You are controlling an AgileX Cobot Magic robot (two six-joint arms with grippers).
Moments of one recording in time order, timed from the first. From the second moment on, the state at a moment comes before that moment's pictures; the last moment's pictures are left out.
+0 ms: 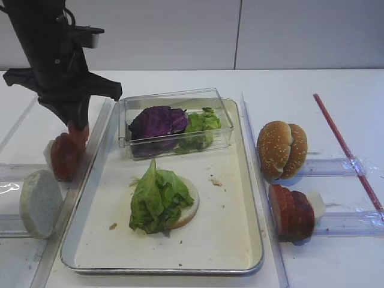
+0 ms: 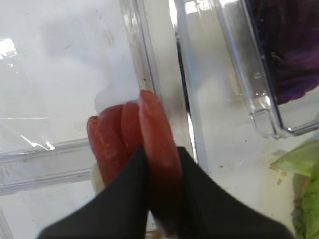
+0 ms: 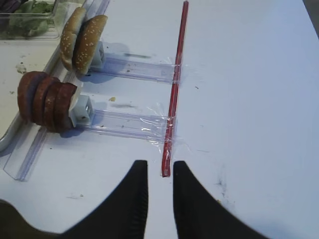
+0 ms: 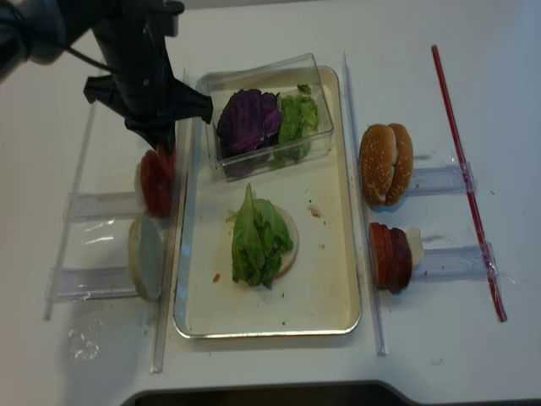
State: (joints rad) left arm -0.31 1.82 -1.53 0.07 1.22 -0.15; right arm 0.08 -0.02 -0.48 0.05 1.14 -0.10
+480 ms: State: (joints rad) left arm -0.31 1.59 -1.45 -0.06 1.23 -0.14; right arm 0.08 -0.02 -0.48 0.05 1.14 -0.10
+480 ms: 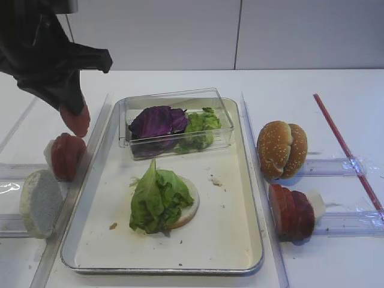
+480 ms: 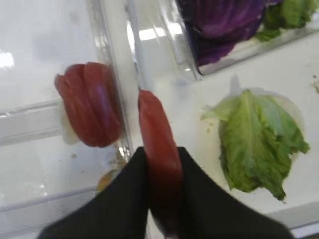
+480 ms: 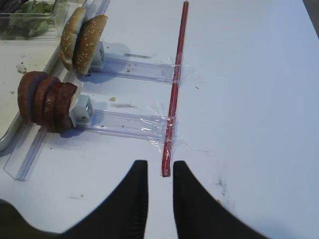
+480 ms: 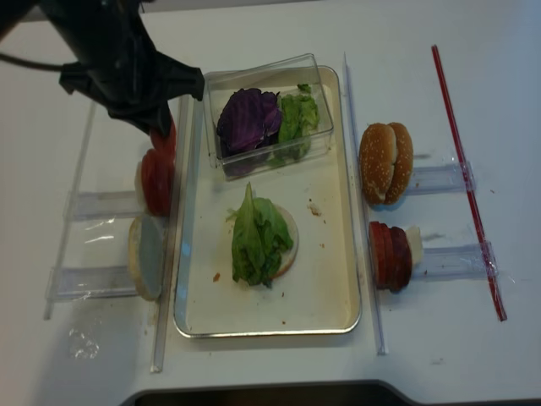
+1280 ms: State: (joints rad) left arm -0.31 1.51 -1.17 -0.61 1.23 0.34; right arm 0.08 -0.02 -0.48 0.05 1.14 -0.10
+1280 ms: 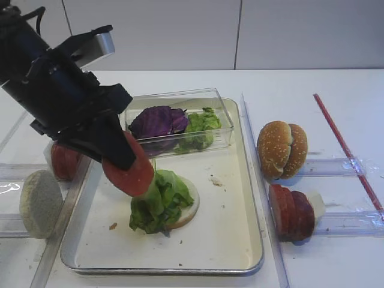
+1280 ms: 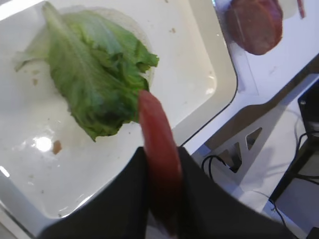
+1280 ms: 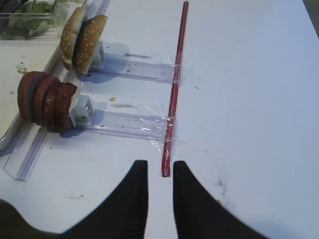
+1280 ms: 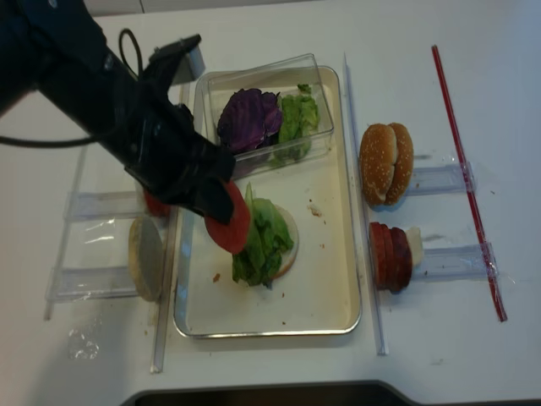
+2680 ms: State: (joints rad) left arm -0.31 1.77 -1.16 -0.86 1.09 0.53; right arm 0.08 -0.02 -0.48 0.05 1.14 -0.10
